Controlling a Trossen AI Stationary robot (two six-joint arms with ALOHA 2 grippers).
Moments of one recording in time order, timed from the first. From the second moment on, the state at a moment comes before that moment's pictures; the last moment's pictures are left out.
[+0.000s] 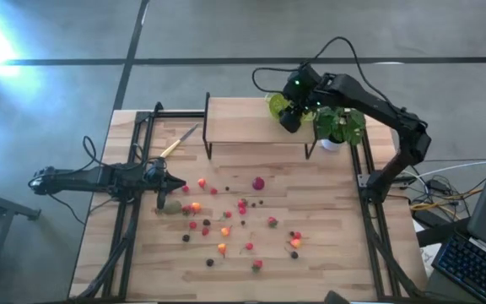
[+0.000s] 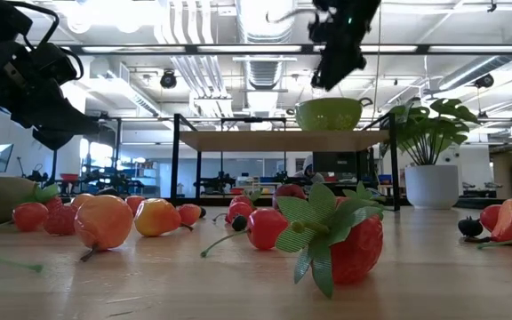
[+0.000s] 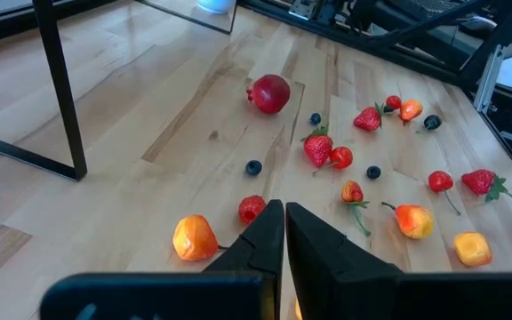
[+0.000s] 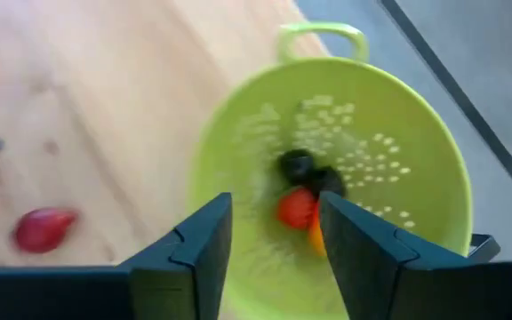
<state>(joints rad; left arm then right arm) -0.03 0.17 0.11 -0.37 -0.14 -0.34 -0.53 1.59 1.70 -1.08 0.10 -0.01</state>
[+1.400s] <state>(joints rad) -0.03 0.17 0.11 -0.37 -0.14 -0.34 0.39 1.43 1.11 -0.67 0.11 0.61</state>
